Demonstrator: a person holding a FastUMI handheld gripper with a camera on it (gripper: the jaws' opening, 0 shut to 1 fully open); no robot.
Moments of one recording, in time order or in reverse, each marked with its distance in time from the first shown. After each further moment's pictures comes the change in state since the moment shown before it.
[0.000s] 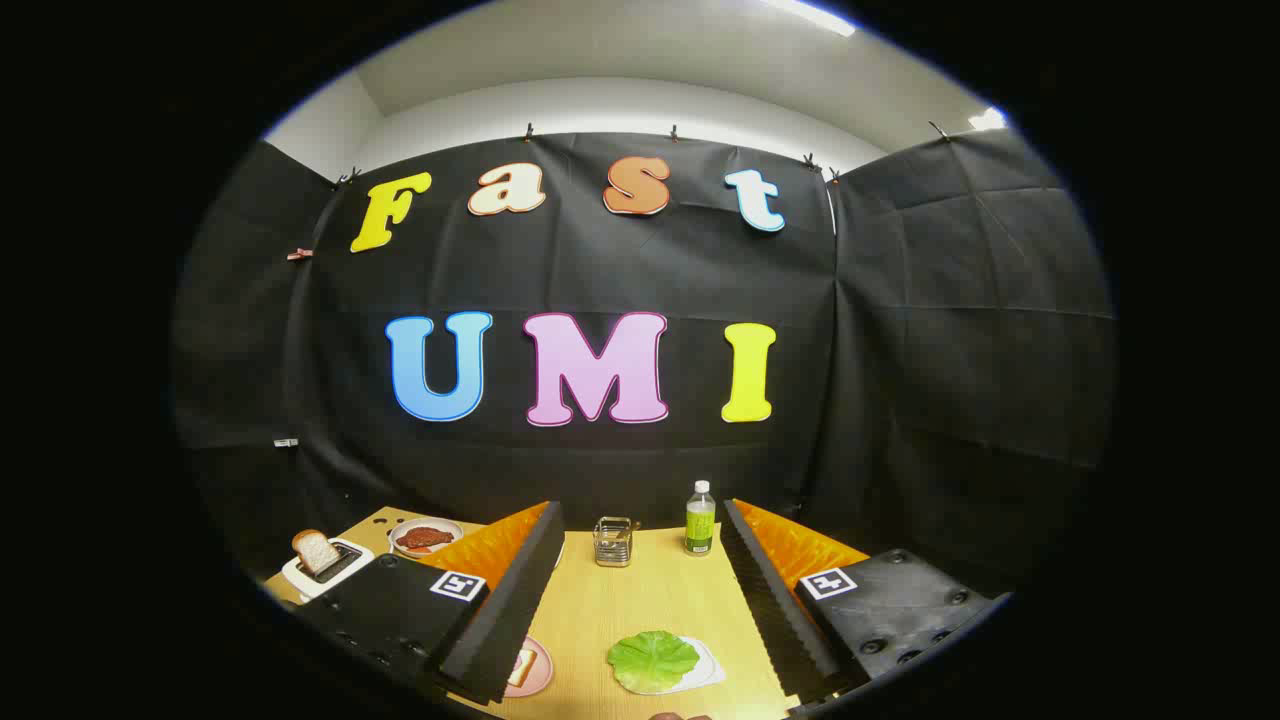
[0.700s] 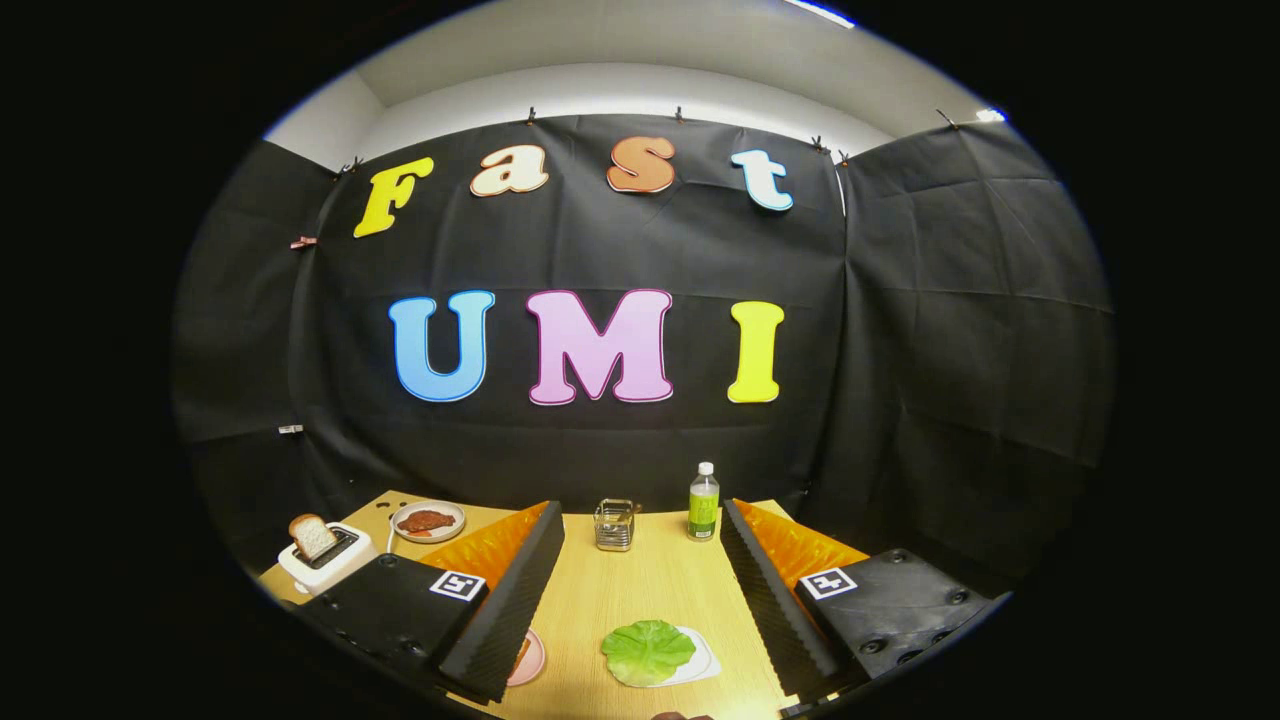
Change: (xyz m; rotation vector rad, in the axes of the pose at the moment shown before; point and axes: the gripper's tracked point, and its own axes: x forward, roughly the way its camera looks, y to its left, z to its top) arm 0.009 -0.009 -0.020 0.000 0.060 0.037
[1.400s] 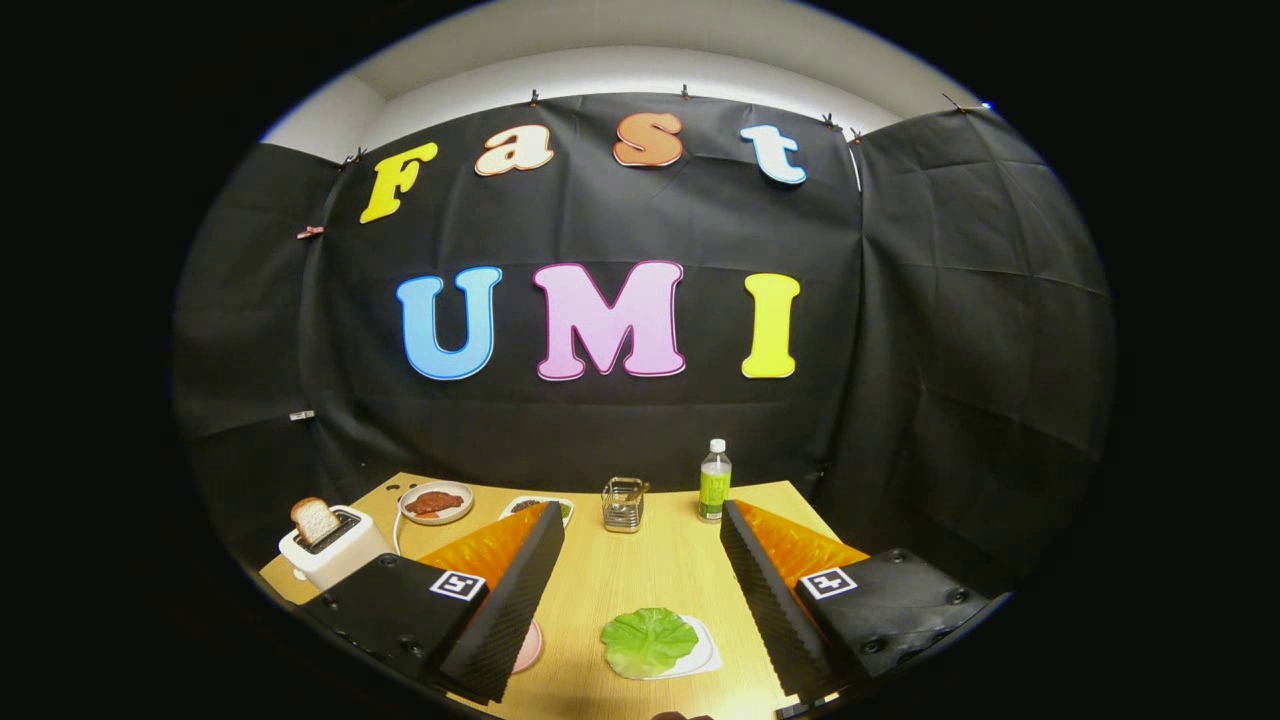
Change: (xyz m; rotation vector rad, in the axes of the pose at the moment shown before) arm 0.017 -0.004 -0.029 0.004 0.075 0.063
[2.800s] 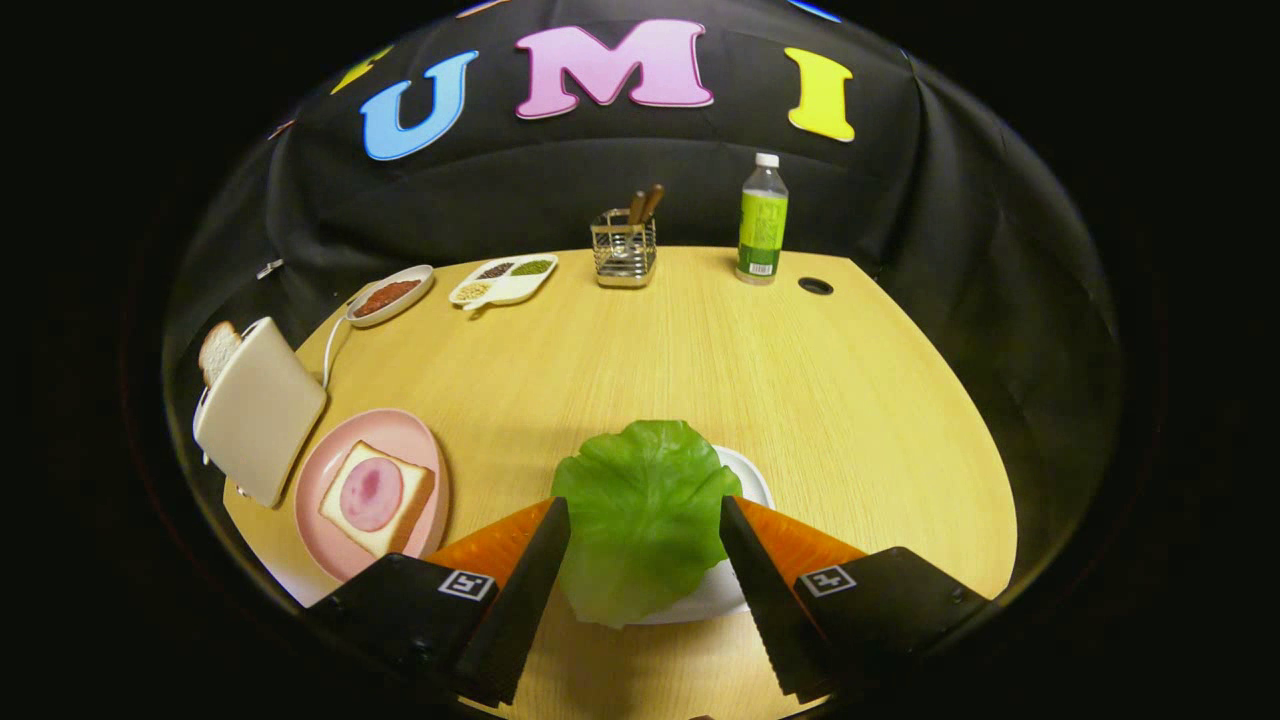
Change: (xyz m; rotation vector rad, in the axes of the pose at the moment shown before) arm 0.087 -0.019 -0.301 0.005 0.635 0.031
